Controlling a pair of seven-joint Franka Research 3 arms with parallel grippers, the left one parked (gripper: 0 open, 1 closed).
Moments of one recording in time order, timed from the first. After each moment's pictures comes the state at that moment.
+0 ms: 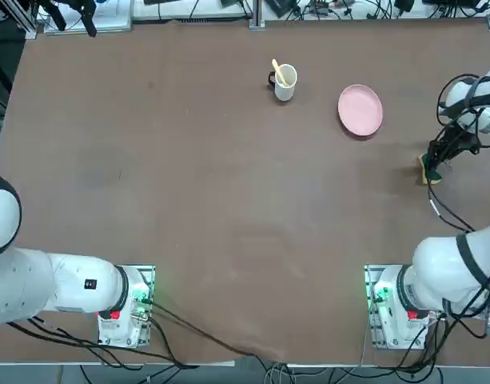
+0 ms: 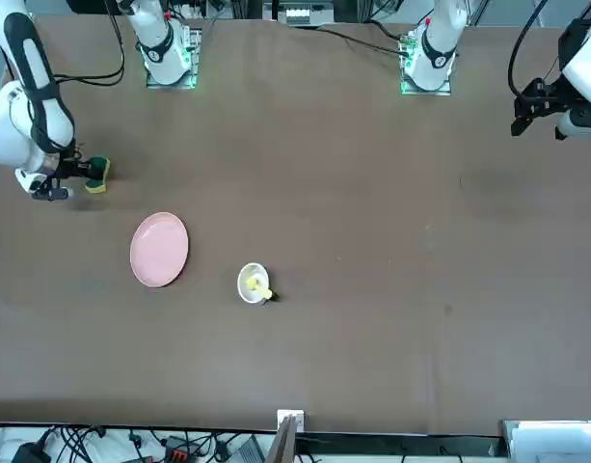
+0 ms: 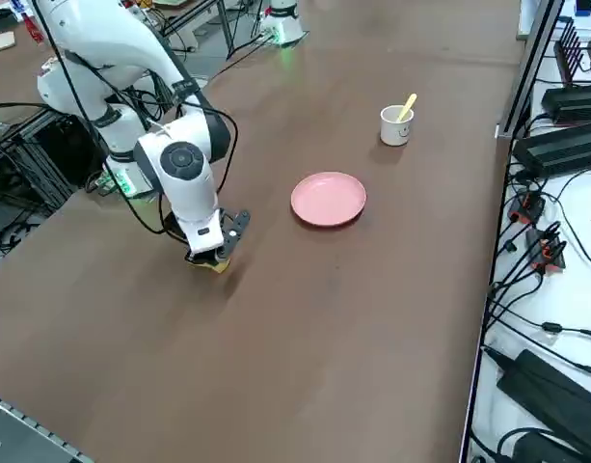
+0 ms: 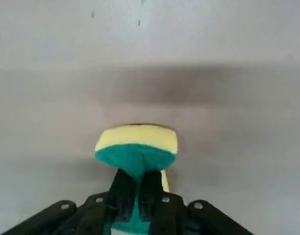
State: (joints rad) arm -0.40 0.28 -0.09 -2.33 0.00 2.35 -0.49
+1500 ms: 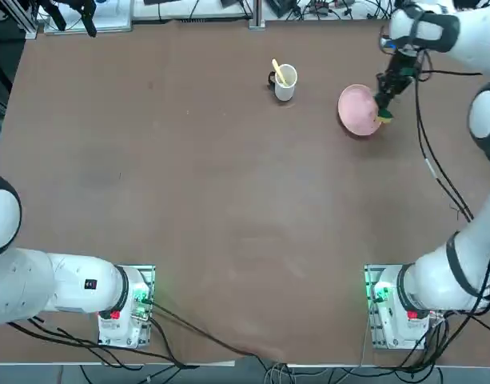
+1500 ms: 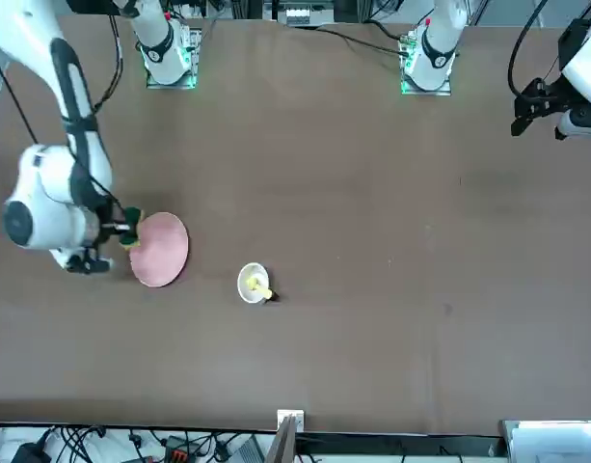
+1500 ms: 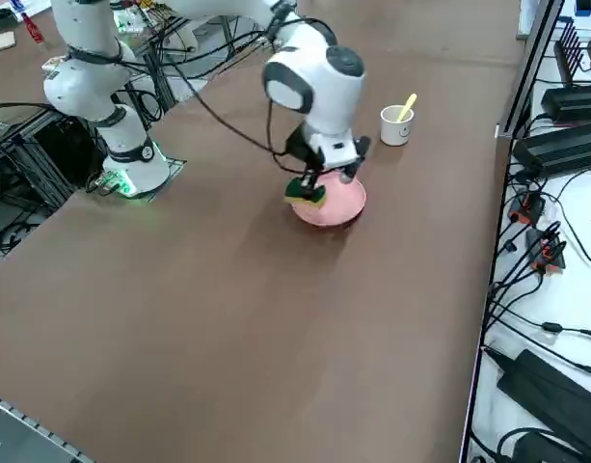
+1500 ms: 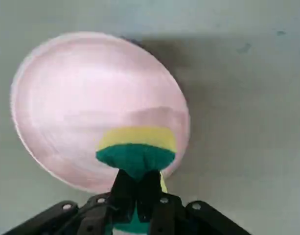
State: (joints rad) arm 0.05 0.49 -0.04 -1.78 0.07 1.99 0.01
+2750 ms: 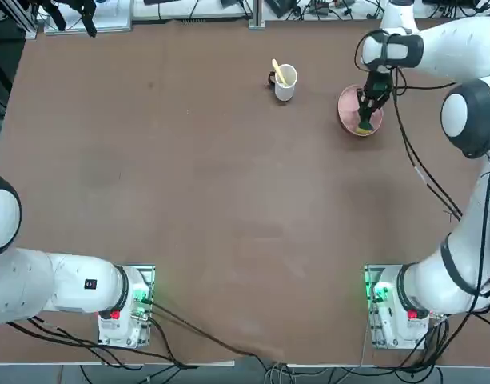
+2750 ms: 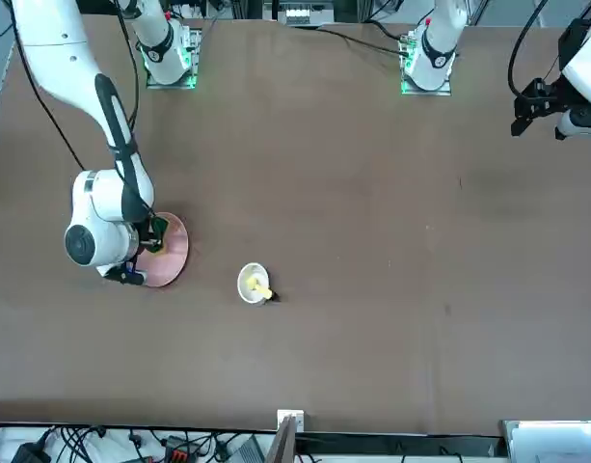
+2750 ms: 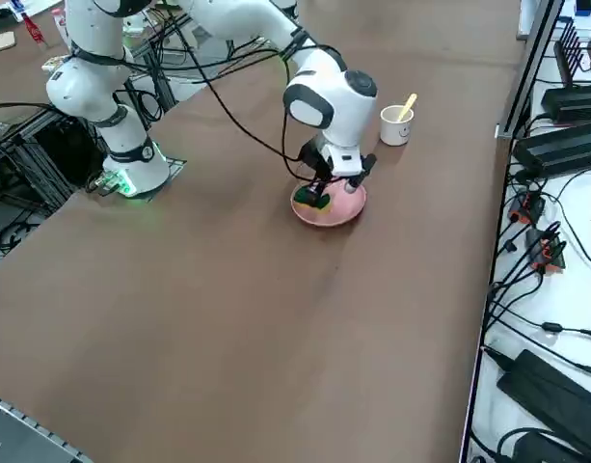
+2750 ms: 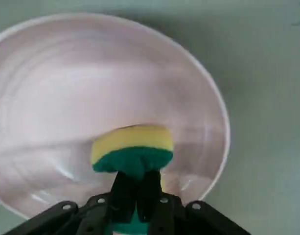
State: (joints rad) arm 0.12 0.60 -0.07 -1.78 0.03 2.05 0.17
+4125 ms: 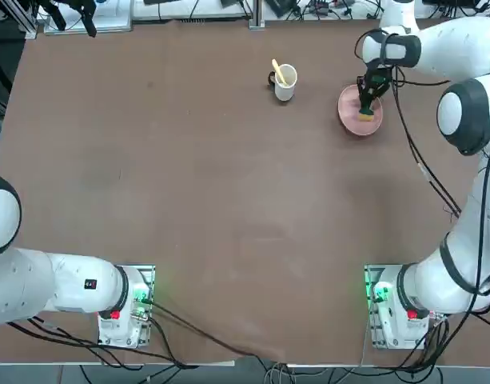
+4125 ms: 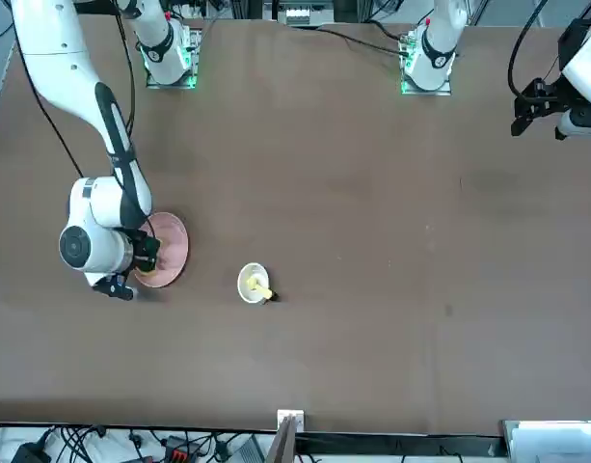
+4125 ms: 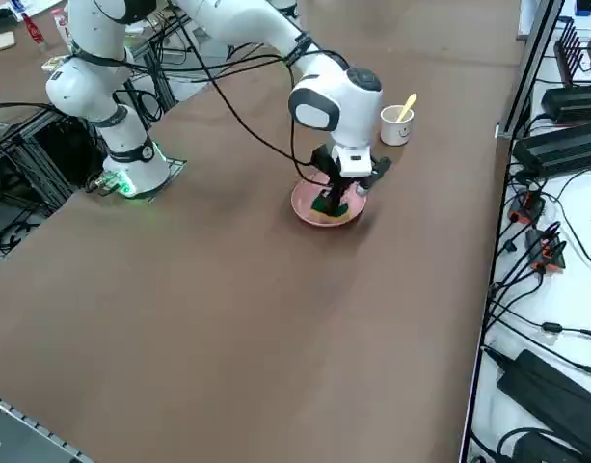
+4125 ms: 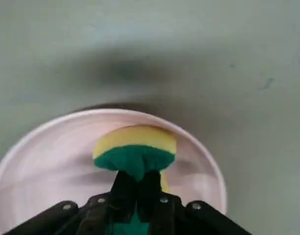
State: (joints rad) arm 0.13 0.65 -0.07 -1.71 0.02 2.17 0.30
